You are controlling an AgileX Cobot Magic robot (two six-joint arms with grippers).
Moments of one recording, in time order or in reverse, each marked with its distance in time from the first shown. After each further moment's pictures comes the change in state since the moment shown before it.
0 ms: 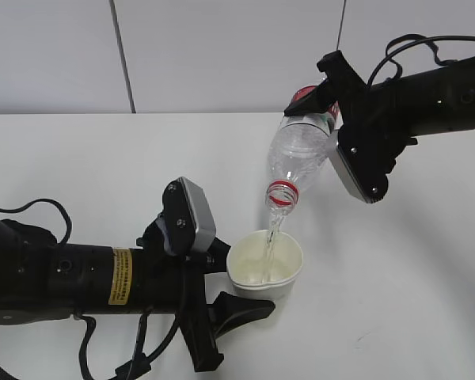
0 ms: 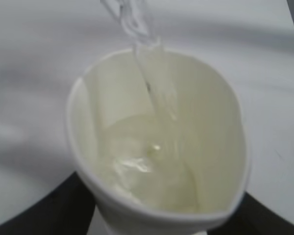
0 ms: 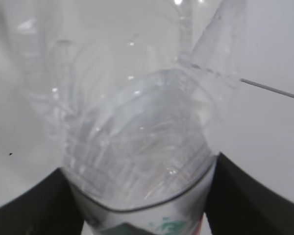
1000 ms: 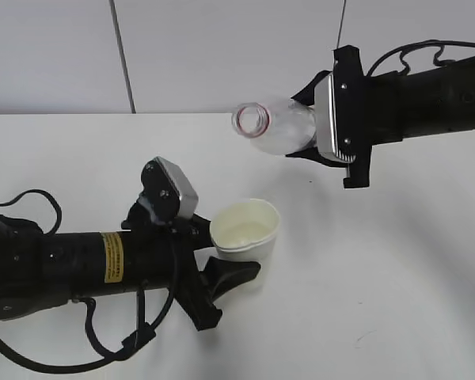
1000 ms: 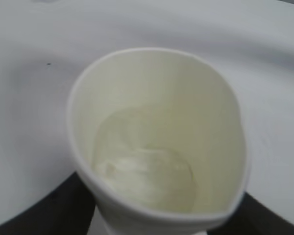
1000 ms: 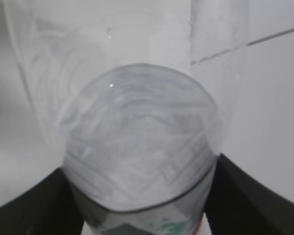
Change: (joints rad) left arm 0.043 0.001 0.000 -0.152 -0.008 0.000; right arm 0.000 0.000 0.000 0.000 -0.089 0.683
